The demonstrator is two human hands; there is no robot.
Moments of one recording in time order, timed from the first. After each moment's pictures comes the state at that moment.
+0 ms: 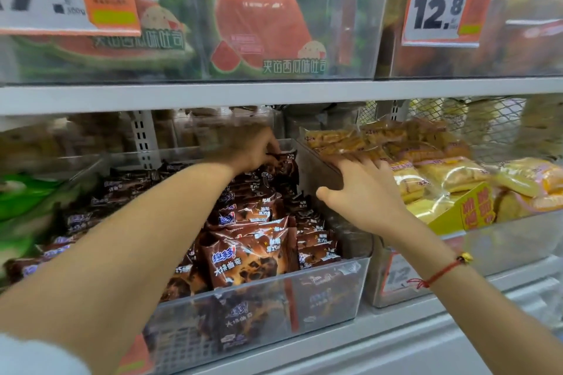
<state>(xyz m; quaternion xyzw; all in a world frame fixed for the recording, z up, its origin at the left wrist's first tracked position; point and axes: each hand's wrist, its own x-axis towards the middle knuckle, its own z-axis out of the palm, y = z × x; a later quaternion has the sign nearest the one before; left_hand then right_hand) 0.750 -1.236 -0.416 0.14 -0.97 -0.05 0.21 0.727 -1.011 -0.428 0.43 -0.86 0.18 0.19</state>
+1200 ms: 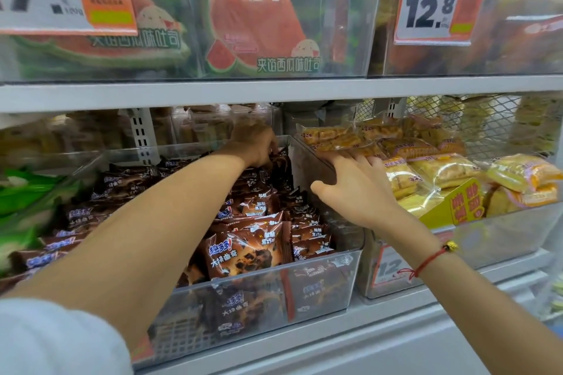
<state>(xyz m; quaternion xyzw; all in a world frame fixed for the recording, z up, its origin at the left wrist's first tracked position) 0.742 -1.226 -0.412 0.20 -0.97 0.04 0.16 0.724 -1.013 -0.431 0.43 -0.87 0.19 0.17</state>
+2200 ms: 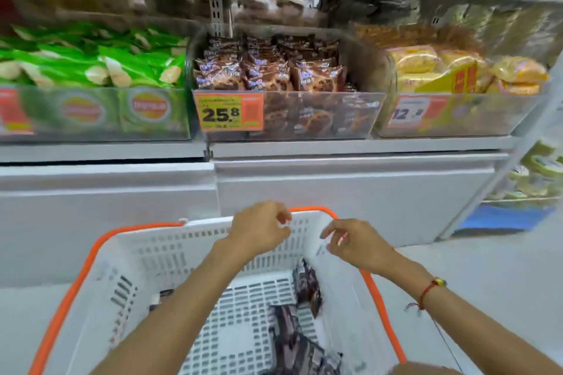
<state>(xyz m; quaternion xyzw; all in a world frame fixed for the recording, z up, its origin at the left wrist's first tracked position) 1.054 -1.022 -0.603 0.31 -0.91 -0.27 0.01 0.907 -0.869 -0.620 0.48 -0.84 0.19 -0.18</state>
